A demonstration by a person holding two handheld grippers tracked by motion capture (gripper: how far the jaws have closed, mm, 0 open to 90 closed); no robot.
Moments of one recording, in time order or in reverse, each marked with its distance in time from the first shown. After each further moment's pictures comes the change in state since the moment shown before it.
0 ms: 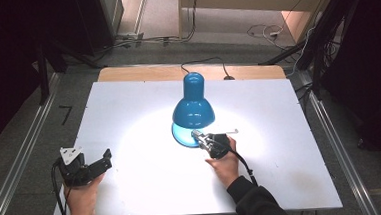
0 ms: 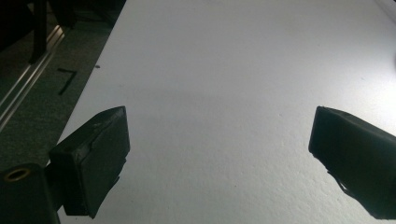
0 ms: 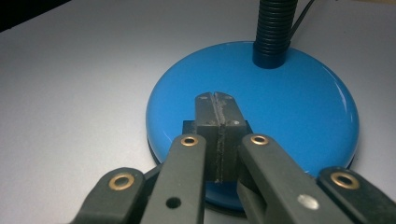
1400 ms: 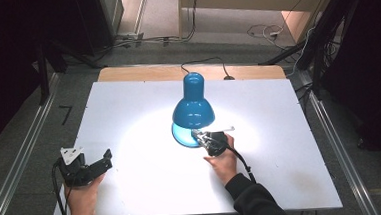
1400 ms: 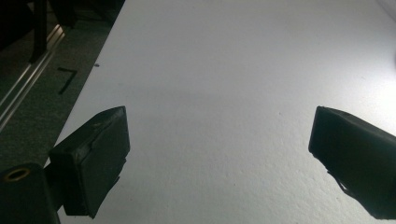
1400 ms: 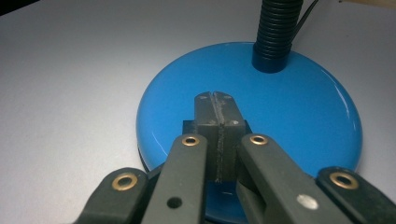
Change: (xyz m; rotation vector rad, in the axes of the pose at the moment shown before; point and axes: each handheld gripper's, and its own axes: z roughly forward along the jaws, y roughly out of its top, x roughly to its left) left arm -0.001 0.000 0.000 0.006 0.001 0.003; right arm -0.002 0.004 0.009 0.012 -0.009 -0.031
